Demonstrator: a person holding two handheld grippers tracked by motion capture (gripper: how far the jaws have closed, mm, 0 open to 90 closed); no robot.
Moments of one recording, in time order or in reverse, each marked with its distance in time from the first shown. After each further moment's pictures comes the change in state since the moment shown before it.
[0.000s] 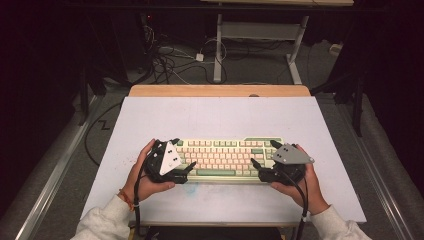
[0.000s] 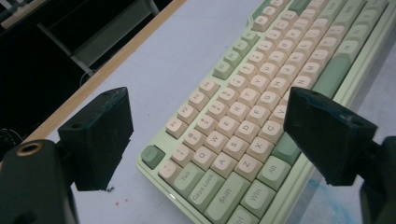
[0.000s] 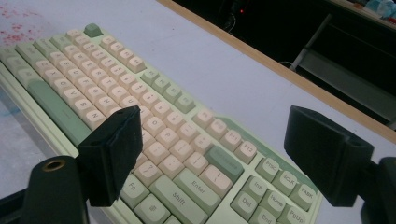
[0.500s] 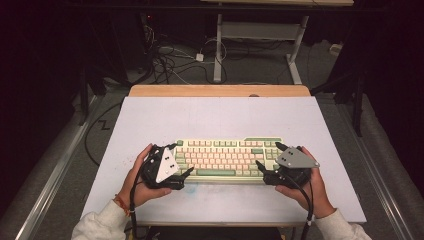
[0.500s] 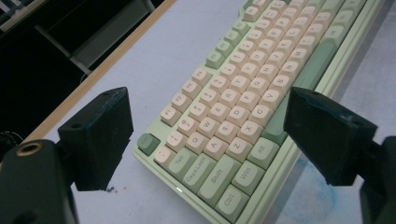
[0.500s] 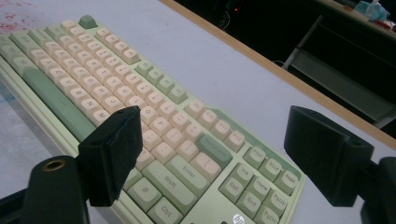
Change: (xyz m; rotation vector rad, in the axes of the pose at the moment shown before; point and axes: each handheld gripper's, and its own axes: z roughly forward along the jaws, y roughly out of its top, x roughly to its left) left arm -0.007 -0.010 -0.011 0.004 0.006 0.029; right arm -0.002 -0.005 -0.013 0.010 -0.024 -0.018
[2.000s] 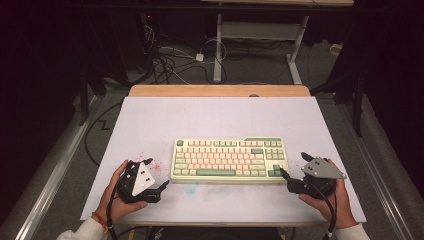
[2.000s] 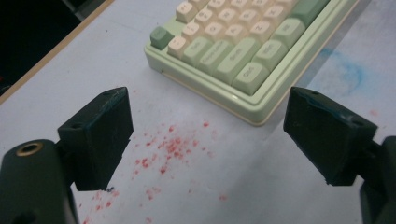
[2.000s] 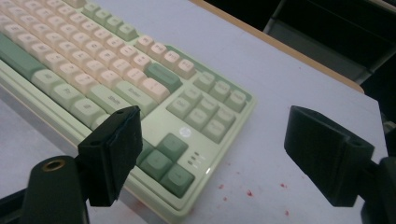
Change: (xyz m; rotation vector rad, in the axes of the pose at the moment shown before) left arm 0.005 -0.074 -0.021 0.115 0.024 -0.068; right arm -0.031 -0.056 -0.027 0.071 -0.091 0.066
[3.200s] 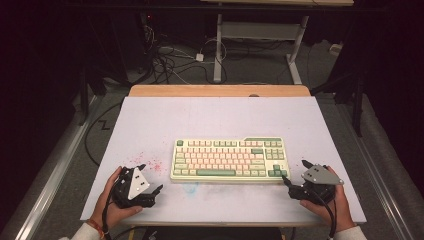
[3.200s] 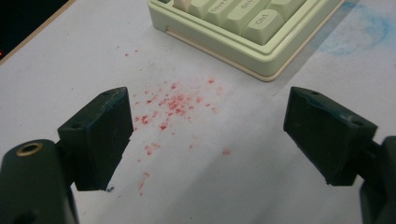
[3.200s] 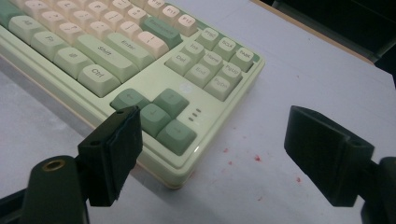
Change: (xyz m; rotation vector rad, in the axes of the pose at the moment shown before) left arm -0.001 -0.020 -0.001 0.056 0.024 -0.031; right arm 0.002 -0.029 0.008 0.045 0.009 -0.001
